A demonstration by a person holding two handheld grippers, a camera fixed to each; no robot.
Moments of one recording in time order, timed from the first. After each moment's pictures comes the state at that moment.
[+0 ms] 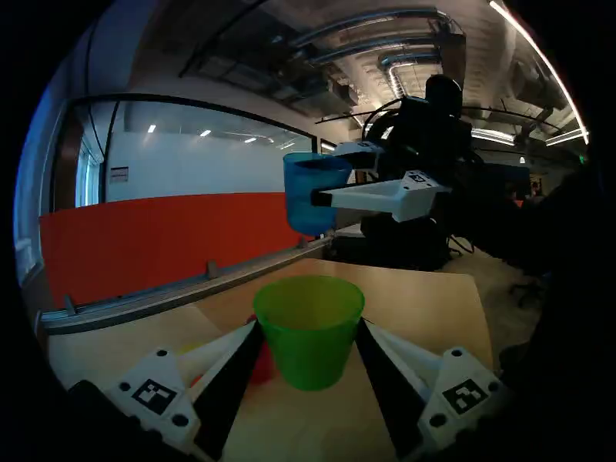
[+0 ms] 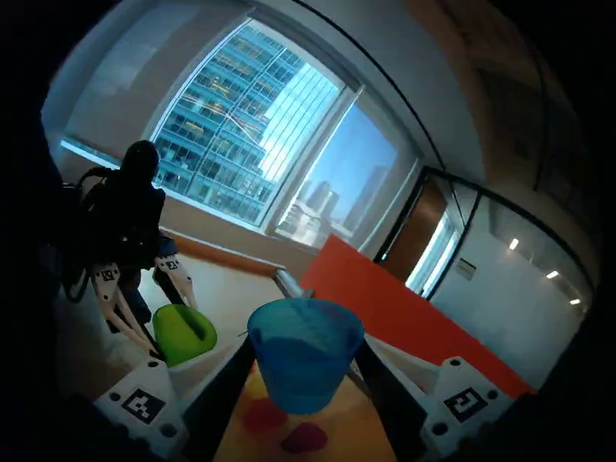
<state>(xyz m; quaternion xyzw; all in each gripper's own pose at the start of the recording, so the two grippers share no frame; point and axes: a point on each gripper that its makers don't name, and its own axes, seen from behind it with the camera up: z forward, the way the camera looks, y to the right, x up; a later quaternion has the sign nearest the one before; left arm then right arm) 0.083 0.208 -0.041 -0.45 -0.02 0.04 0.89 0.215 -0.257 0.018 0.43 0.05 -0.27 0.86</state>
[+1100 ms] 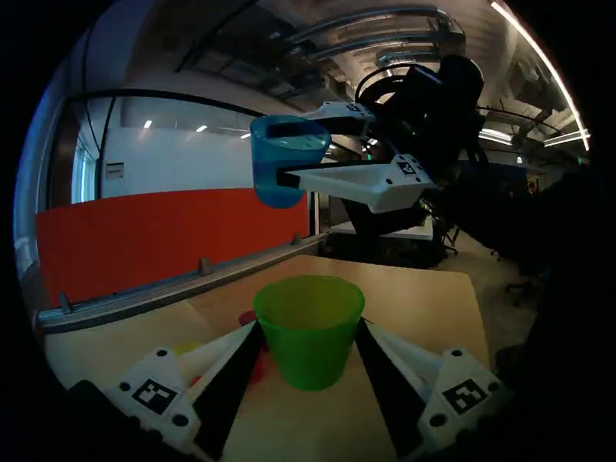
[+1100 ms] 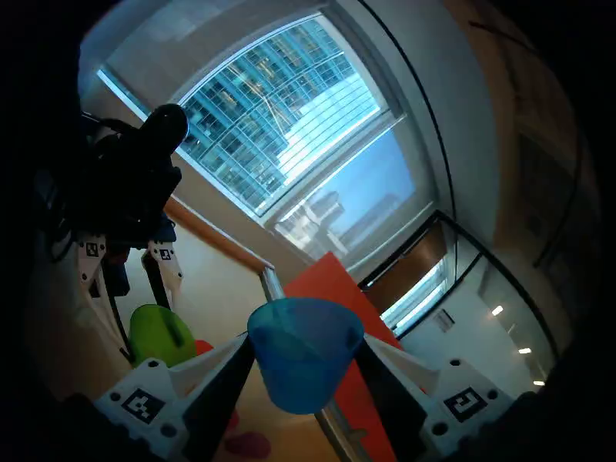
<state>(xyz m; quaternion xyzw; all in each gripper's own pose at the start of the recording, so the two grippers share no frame) 0.078 0.220 -0.043 -0.46 -0.03 0.04 0.89 0.239 -0.278 0.042 0.40 0.12 -0.40 0.81</state>
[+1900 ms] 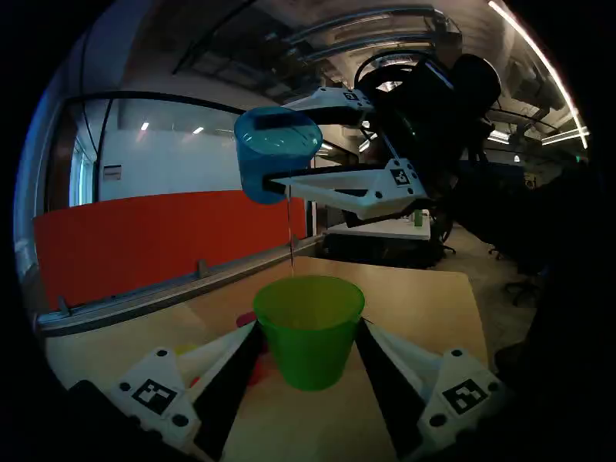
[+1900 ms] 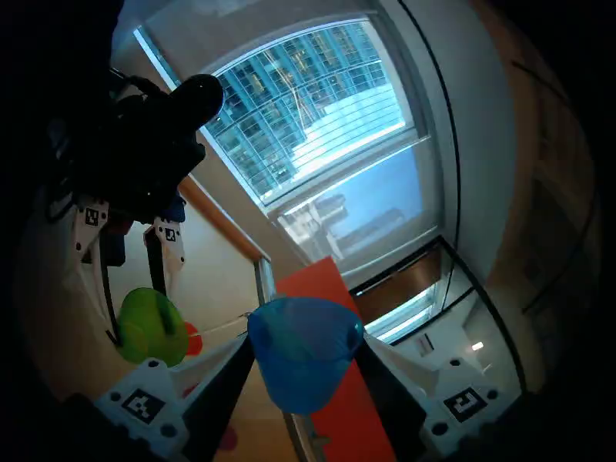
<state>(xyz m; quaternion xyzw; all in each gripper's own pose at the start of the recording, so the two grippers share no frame) 0.082 0.224 -0.047 -0.46 -0.03 0.04 0.88 0.247 -0.283 0.052 0.38 0.15 -0.48 0.77</state>
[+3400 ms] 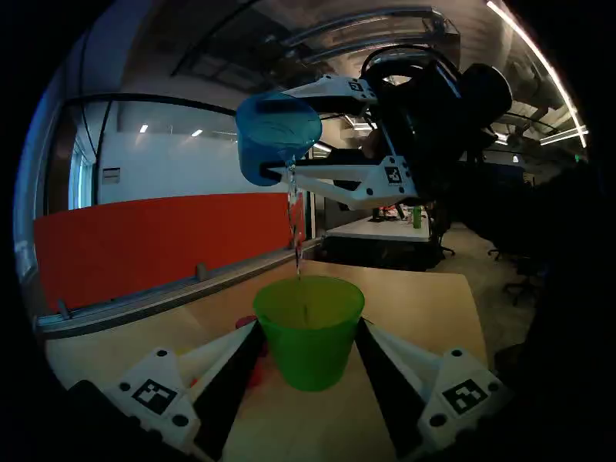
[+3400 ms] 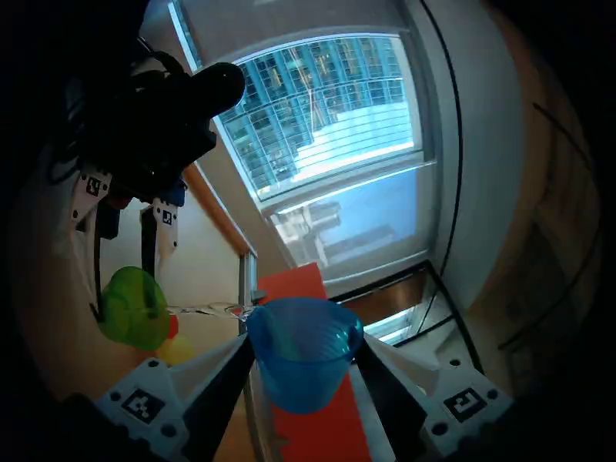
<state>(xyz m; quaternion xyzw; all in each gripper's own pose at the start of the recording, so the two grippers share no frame) 0.088 0.226 -0.046 -0.47 -0.02 0.04 0.88 0.270 -0.281 0.058 0.35 0.20 -0.54 0.73</state>
